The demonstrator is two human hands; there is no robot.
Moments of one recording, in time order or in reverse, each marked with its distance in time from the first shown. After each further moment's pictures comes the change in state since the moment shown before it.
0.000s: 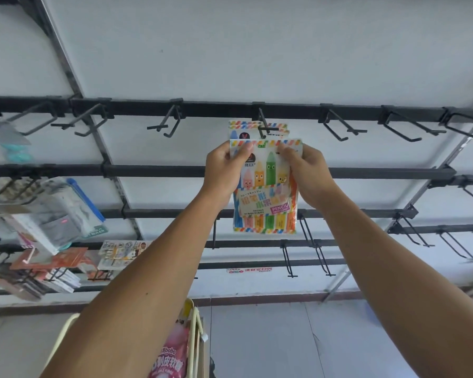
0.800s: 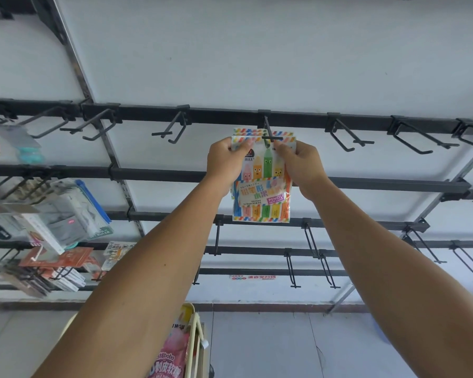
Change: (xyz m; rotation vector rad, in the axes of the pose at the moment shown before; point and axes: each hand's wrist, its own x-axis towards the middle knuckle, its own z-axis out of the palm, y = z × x) left_hand 0.038 0.007 0.002 0.234 0.097 -0.013; right_hand 0.047 0.003 0.005 -0.217 0.092 0.041
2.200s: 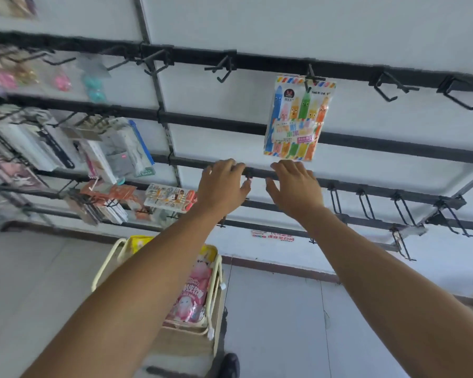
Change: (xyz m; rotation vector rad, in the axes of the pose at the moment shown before) left_hand -0.133 -0.103 -0.074 1.221 -0.085 0.295; right_hand -0.122 0.084 0.052 -1.130 -0.180 -0.448
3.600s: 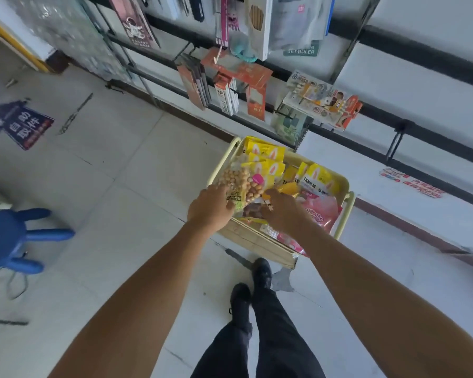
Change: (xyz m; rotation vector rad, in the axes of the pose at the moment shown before) left_hand -0.288 -0.329 0.119 -0.229 -0.549 -0.738; right_hand -0.063 -0.326 0.303 0.313 -0.922 -0.070
